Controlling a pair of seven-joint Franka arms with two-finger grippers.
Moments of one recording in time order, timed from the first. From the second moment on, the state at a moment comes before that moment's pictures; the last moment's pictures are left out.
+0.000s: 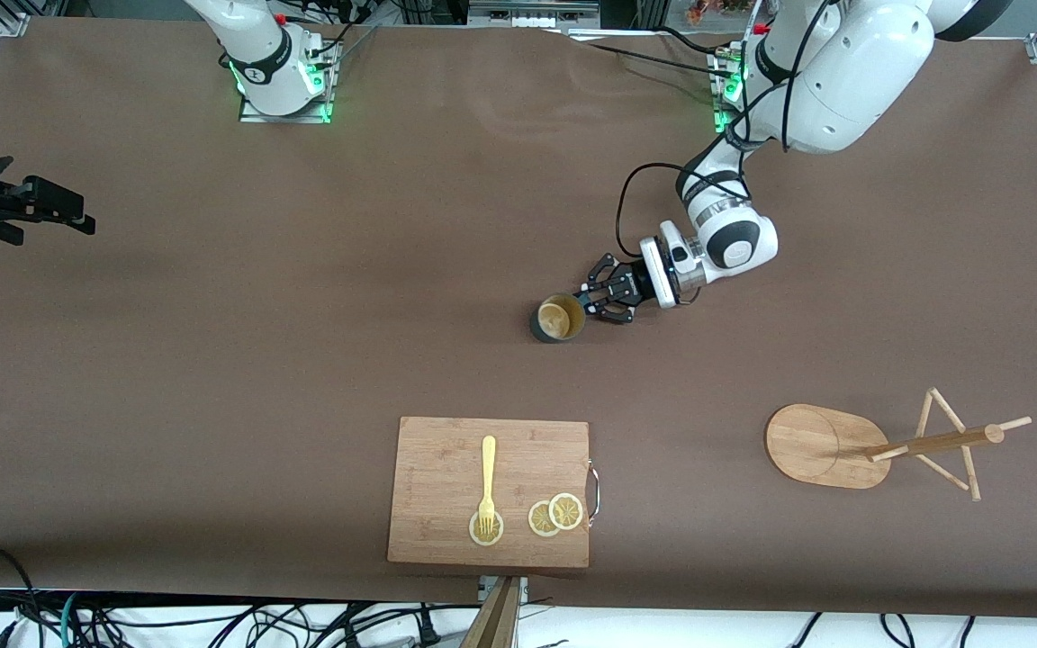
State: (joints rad) left arm -0.09 0.68 -0.32 -2.16 -2.10 2.20 2.63; right arm -0.09 0.04 -0.01 -1.66 0.05 1.61 -0.24
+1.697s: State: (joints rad) left arm 0.23 0.25 0.06 -2.13 -1.40 1.57 0.84; right arm -0.11 0.07 -0.04 -1.66 0.12 1.61 -0.24
